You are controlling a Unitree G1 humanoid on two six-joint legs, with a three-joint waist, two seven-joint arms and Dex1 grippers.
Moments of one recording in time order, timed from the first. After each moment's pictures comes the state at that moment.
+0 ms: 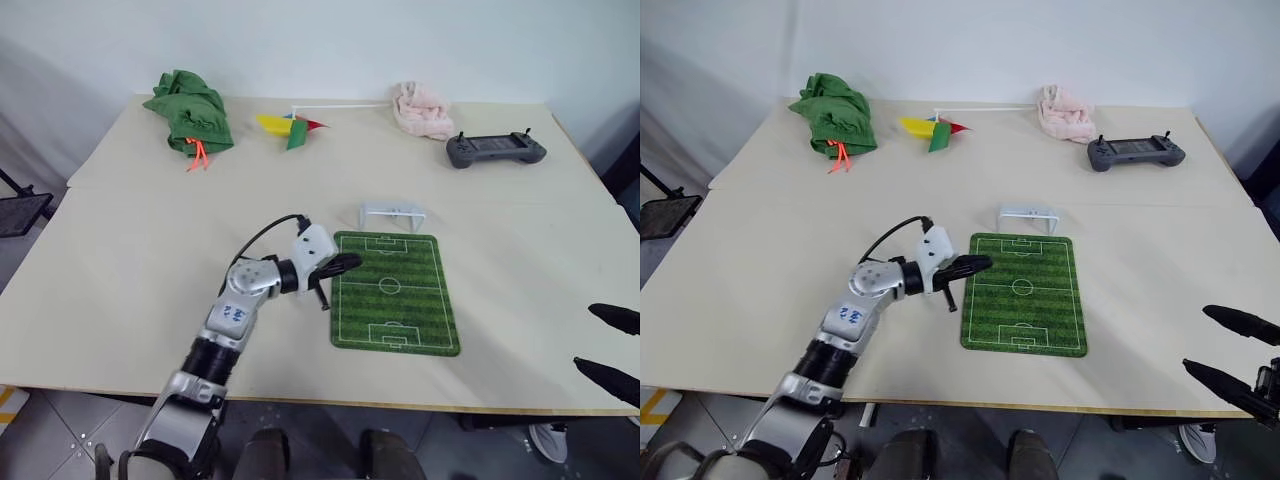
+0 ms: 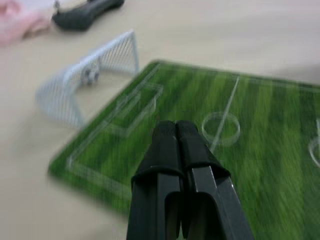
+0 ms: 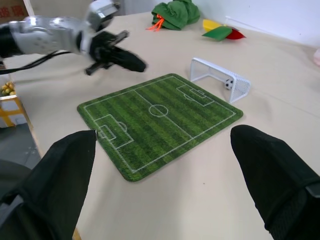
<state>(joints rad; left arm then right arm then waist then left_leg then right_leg) -0.56 0.24 -0.19 0.15 -0.09 0.21 -0.76 0.28 -0.82 -0.79 0.05 0.80 0.11 1.53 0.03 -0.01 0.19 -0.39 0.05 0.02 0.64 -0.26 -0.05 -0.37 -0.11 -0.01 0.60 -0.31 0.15</state>
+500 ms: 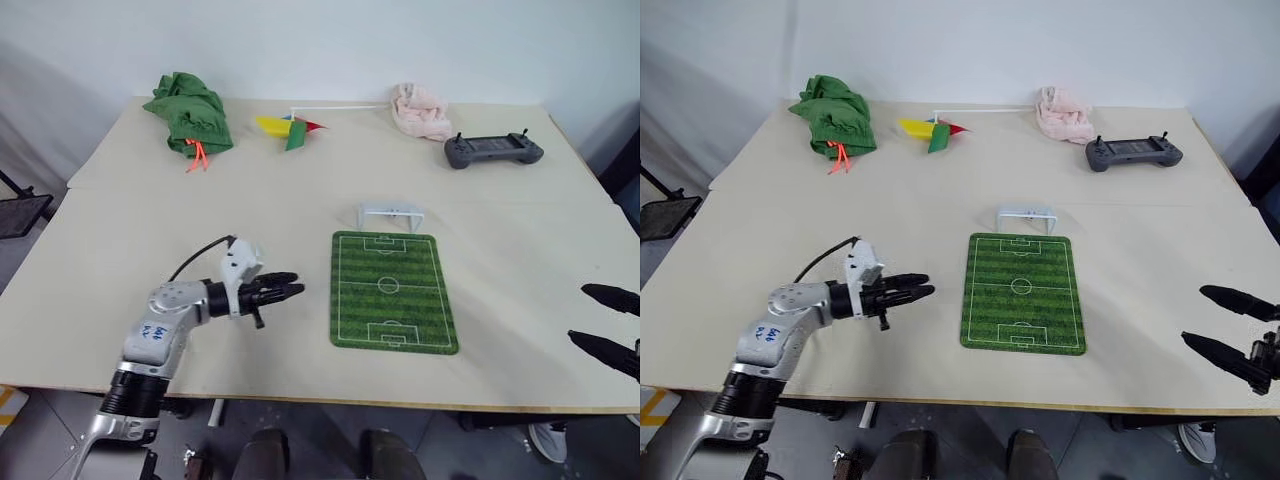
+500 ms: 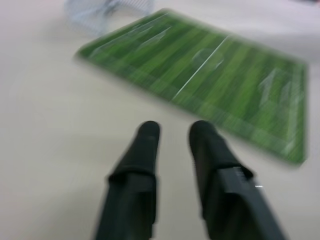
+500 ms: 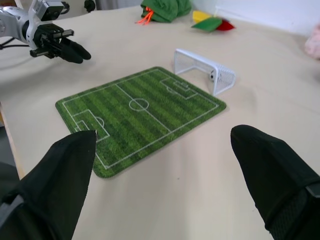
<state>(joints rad) -0.36 0.52 0.01 0.10 -0.31 0.32 -0.94 0.11 -0.93 -0.62 0.30 0.77 0.04 1.54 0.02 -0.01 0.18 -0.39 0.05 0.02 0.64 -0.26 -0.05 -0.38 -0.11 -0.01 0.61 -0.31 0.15</state>
